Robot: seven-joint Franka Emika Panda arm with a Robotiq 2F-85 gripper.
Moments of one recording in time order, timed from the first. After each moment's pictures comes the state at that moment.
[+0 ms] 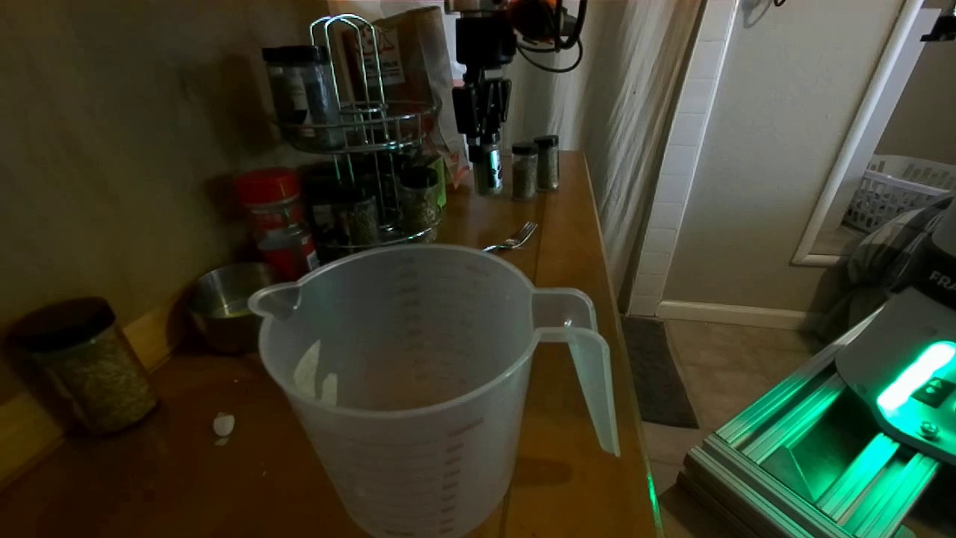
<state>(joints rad) 0.16 0.07 0.20 -2.30 -0.06 2.40 -0.17</state>
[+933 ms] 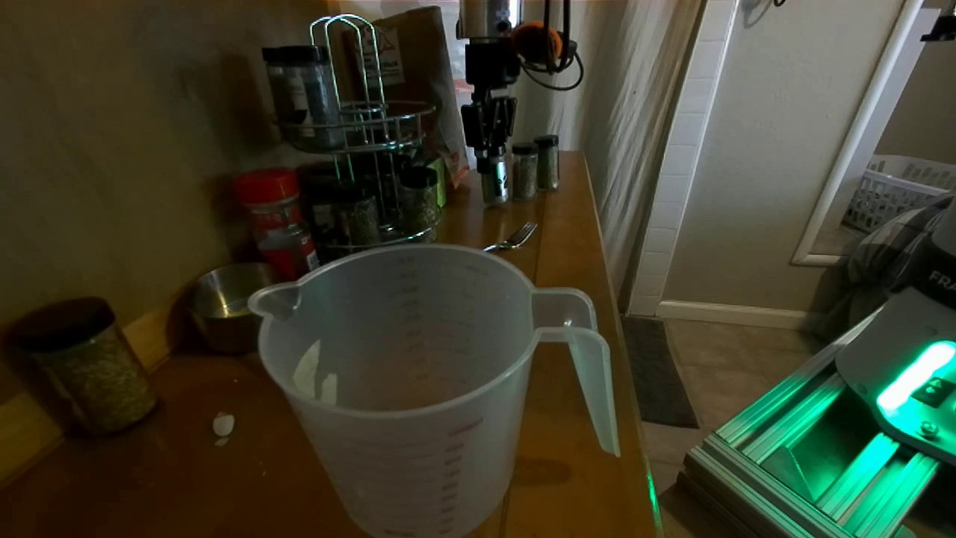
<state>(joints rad) 0.13 0.17 0.15 -2.23 -0.05 2.41 -0.21</state>
